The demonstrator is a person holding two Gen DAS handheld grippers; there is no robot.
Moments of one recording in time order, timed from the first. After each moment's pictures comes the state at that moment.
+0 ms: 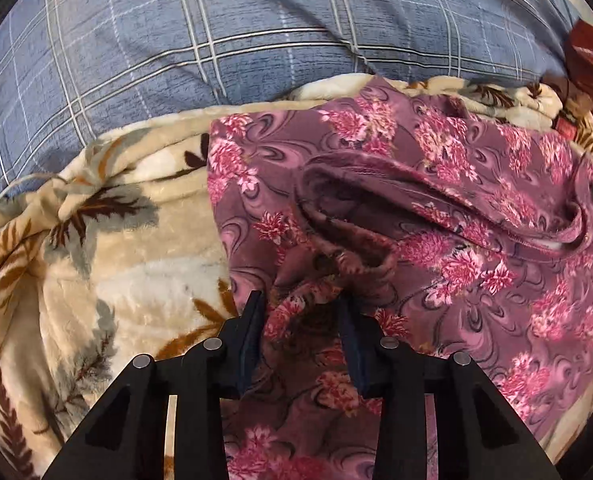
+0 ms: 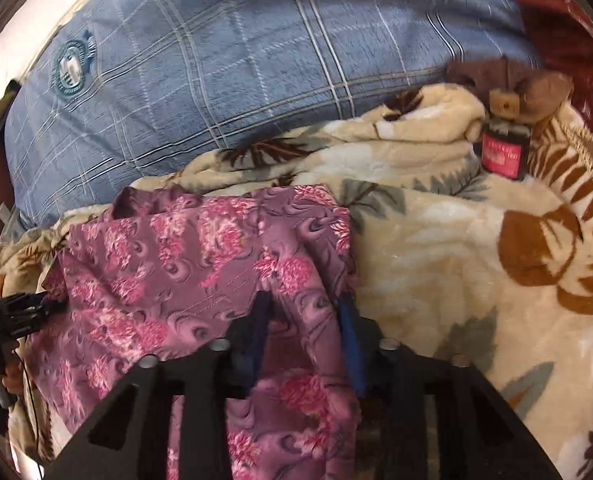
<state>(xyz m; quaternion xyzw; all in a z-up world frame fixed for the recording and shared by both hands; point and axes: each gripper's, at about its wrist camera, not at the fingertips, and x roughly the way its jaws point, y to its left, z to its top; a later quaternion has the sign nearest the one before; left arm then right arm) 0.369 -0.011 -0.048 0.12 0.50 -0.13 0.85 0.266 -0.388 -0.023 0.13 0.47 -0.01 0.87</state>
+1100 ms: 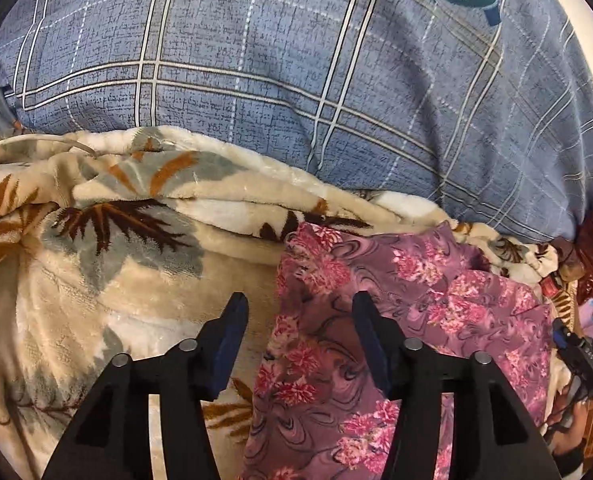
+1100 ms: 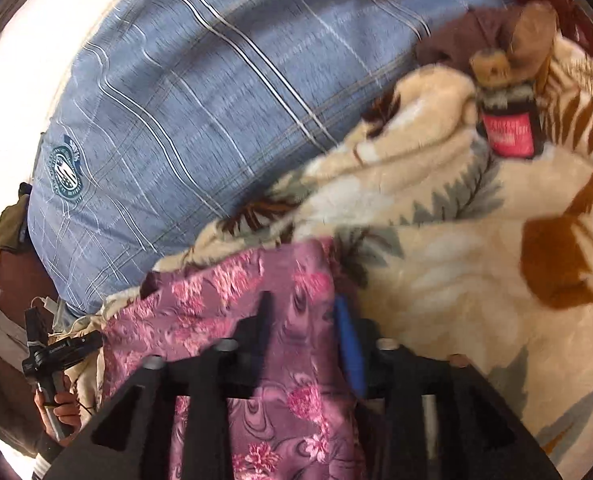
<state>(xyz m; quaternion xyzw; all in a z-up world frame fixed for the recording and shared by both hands) 0.446 0.071 -0.018 -0.12 0.51 -0.10 0.84 0.301 -0.441 -0.030 0.28 0.41 -0.01 0.87</state>
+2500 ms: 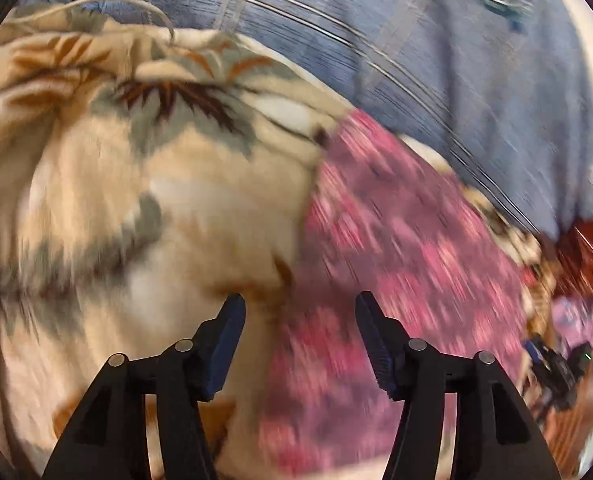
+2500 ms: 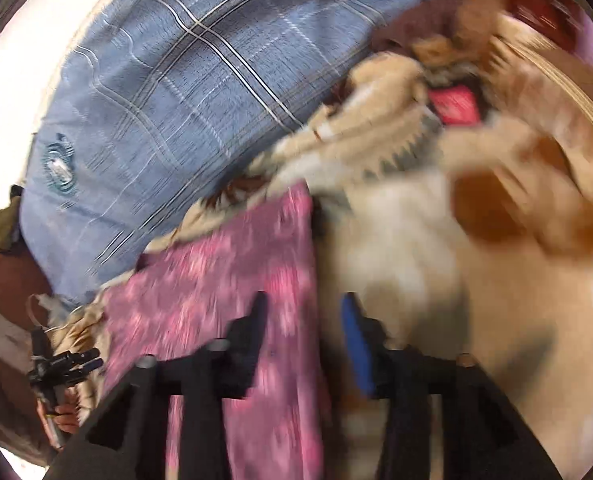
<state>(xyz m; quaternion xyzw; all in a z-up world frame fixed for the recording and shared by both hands) 0.349 0.124 -0.029 -0.20 0.56 -0.12 0.80 0.217 -0.461 -0.033 0.32 0.44 -0.02 0.84</state>
